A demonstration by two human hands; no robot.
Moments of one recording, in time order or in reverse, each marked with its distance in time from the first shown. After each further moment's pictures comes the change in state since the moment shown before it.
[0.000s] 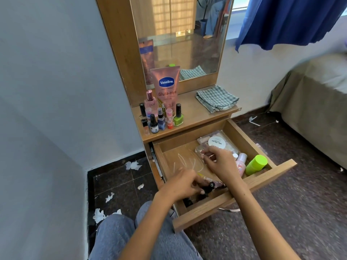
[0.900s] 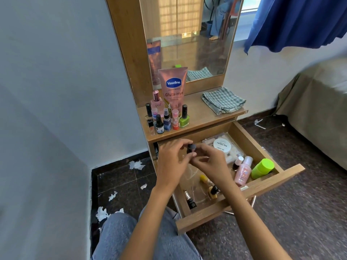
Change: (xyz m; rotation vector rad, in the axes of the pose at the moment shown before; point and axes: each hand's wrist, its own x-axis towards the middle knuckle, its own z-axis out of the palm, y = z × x) left_hand -0.007 -0.002 -0.037 -0.167 0.913 0.087; right_hand -0.004 -0.046 0.011 0.365 -0.063 -0.164
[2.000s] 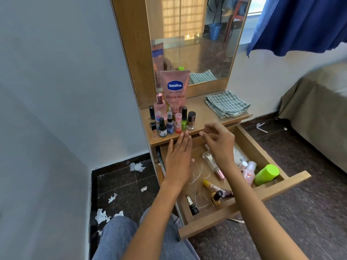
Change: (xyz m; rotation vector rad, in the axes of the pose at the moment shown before) left_hand 0.016 -0.018 0.026 0.669 -0.282 0.035; right_hand 0.065 0.004 -0.009 -0.132 0.338 -0.004
